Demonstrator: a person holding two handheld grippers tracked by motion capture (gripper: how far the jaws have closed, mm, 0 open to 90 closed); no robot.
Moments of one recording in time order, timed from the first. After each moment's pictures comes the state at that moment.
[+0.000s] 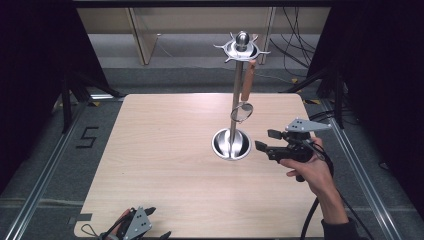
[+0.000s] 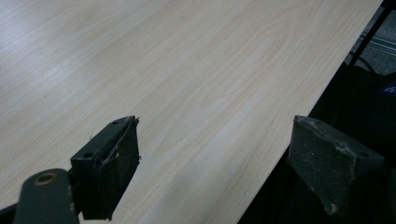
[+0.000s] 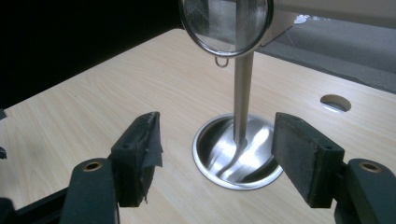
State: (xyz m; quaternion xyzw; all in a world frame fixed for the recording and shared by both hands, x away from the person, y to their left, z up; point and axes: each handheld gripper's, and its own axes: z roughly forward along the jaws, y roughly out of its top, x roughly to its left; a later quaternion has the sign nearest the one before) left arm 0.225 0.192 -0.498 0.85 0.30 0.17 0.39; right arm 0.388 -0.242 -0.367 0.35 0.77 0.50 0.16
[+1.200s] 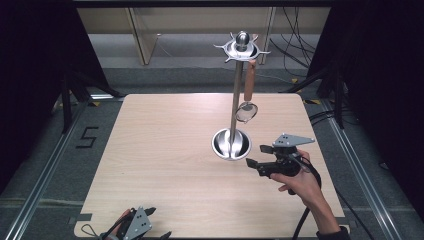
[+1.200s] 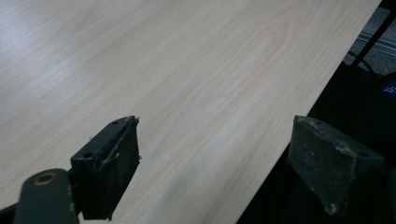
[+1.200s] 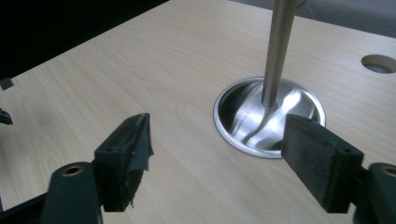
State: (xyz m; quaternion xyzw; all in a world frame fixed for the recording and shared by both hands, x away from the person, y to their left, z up) left arm 0.224 0.191 -0.499 0.85 0.31 0.17 0.40; right arm 0.376 -0.224 -0.407 0.36 0.79 0.47 0.12
